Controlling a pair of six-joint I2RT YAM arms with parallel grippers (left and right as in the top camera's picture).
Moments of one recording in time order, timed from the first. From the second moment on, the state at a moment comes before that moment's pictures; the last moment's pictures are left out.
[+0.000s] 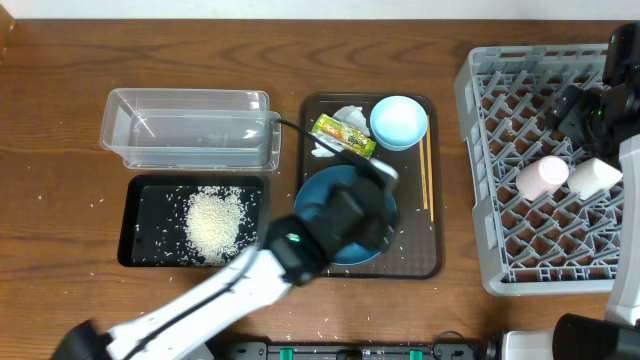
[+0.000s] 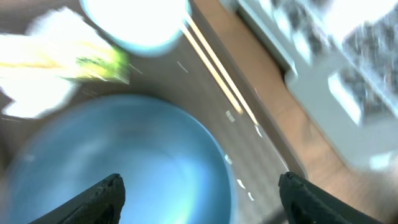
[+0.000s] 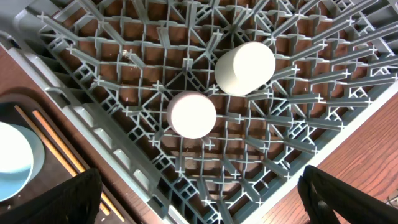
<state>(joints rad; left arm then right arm) -0.89 1.33 0.94 -0.37 -0.09 -0.38 -0.16 1.58 1.77 -1.38 0.28 0.46</state>
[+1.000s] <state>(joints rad) -0.44 1.75 1.42 -0.46 0.20 -0.32 -0.16 1.58 1.77 -1.38 0.28 0.46</state>
